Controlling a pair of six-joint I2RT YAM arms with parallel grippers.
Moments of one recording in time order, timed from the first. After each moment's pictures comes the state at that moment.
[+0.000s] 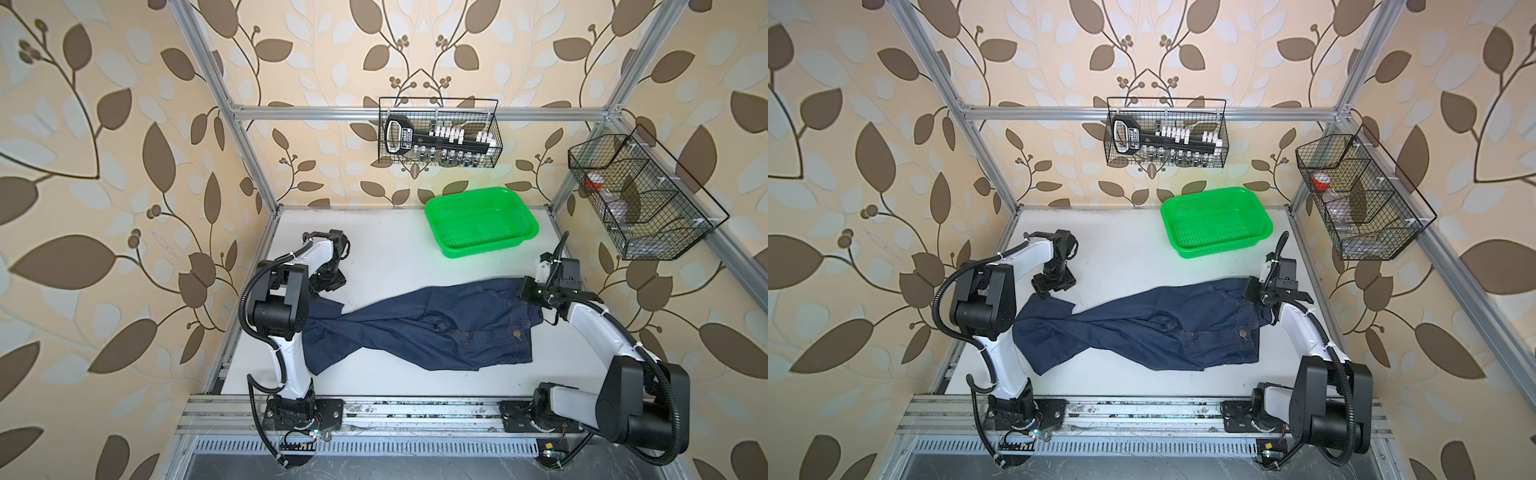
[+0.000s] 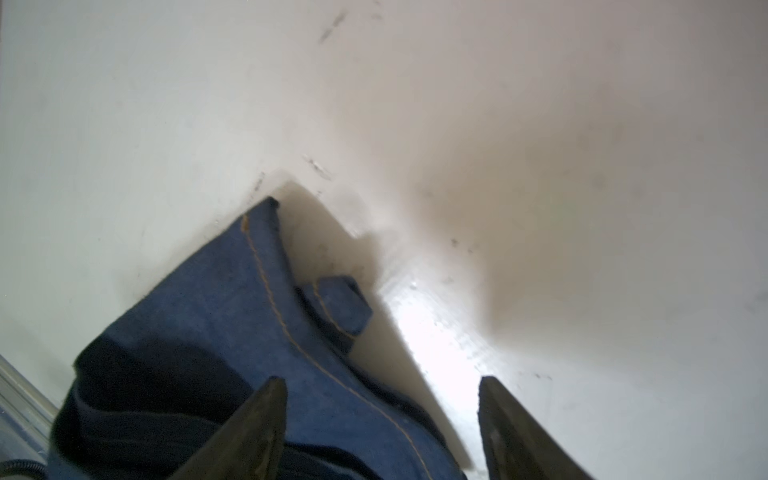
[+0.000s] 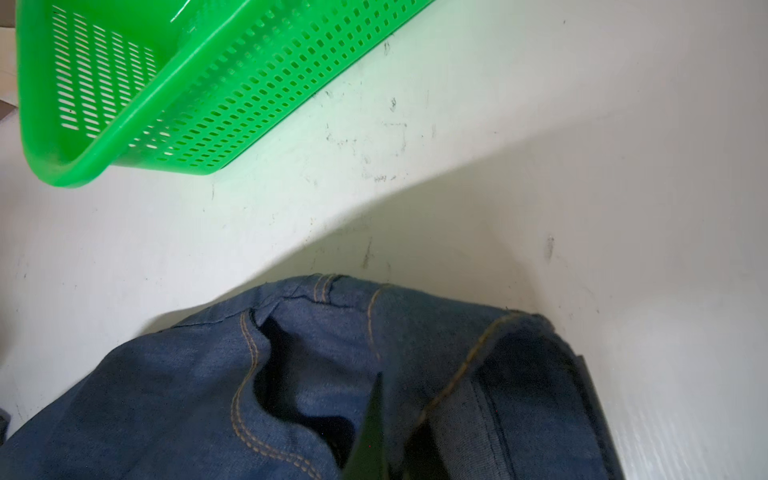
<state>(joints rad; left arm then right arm) -0.16 1.92 1.36 -1.06 -0.26 -0.85 -0.18 1.24 0.71 -0.37 -0.21 0.24</state>
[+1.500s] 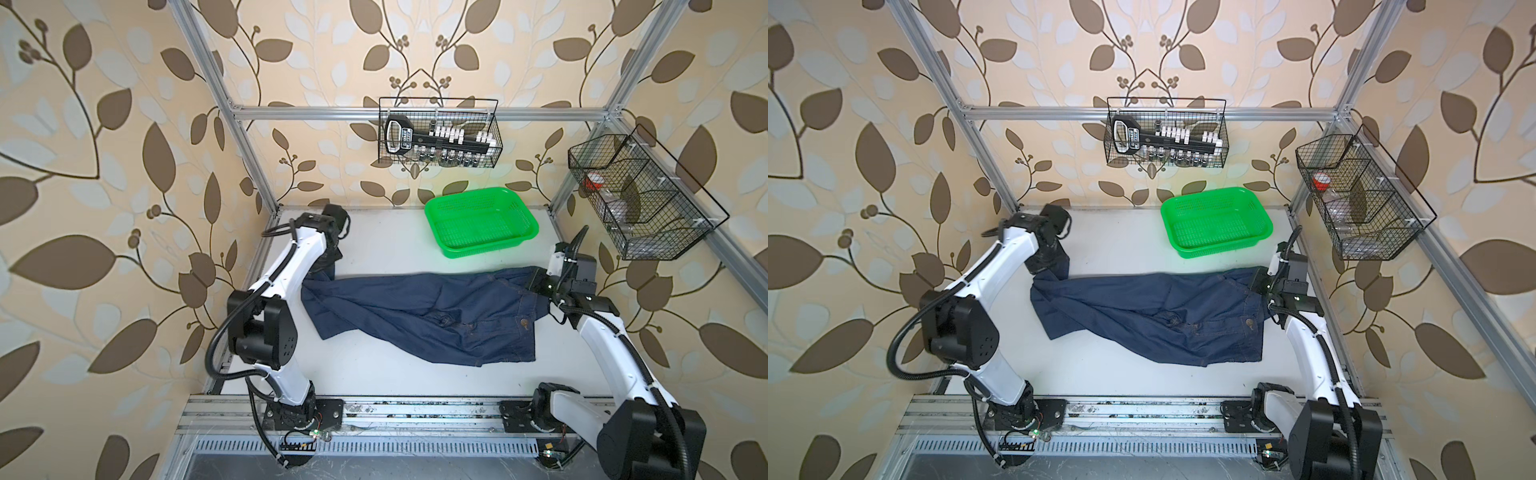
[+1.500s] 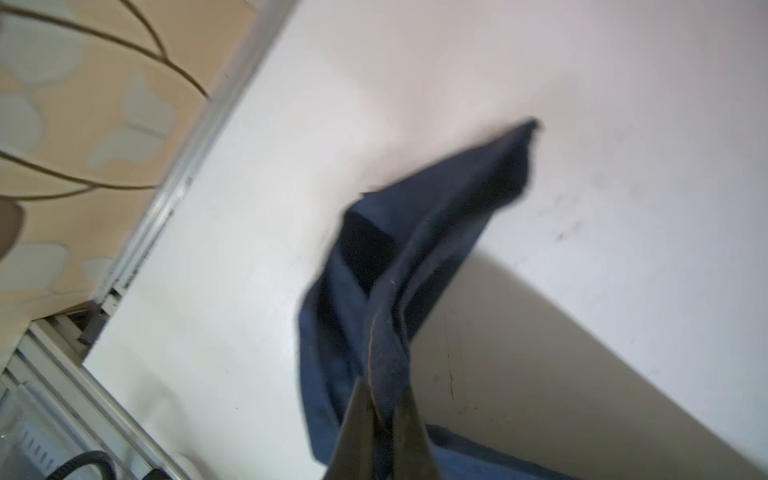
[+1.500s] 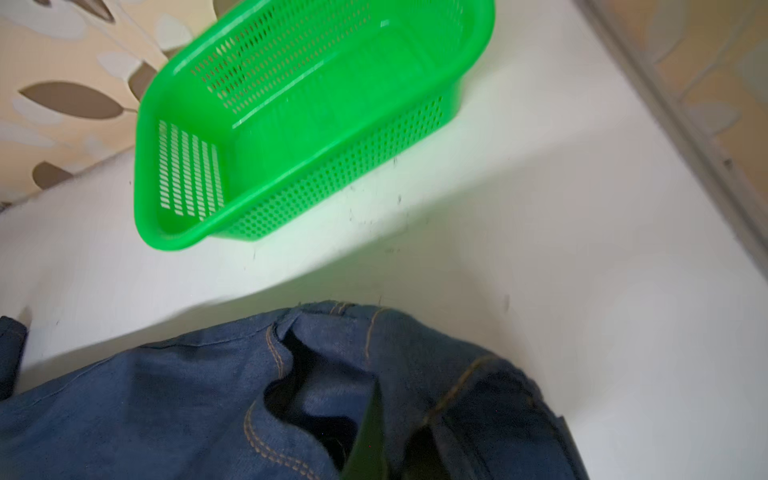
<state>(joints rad) -0.13 1.63 1.59 -1.23 -0.43 -0.81 -0.18 1.03 0.77 -0.38 -0.10 0.24</state>
